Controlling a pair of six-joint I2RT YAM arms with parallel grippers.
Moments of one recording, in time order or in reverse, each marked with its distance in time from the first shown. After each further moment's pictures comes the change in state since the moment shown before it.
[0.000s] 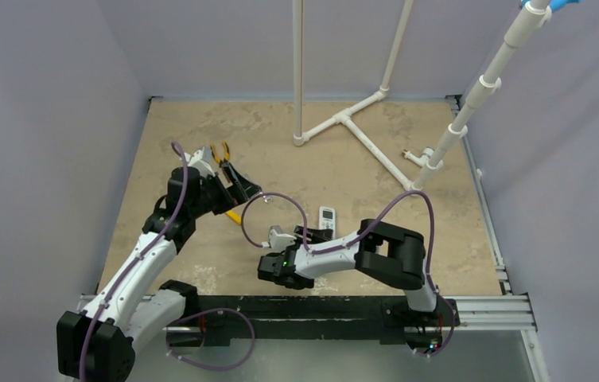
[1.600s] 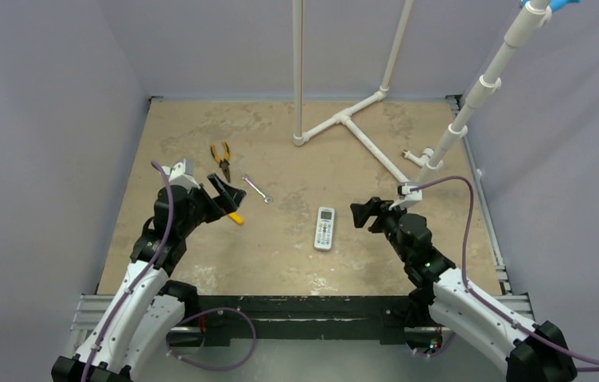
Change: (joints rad) left arm 0.018 -0.255 -0.080 -0.077 -0.175 0.057; right arm -0.794 -1.307 -0.940 1.064 -0.847 0.230
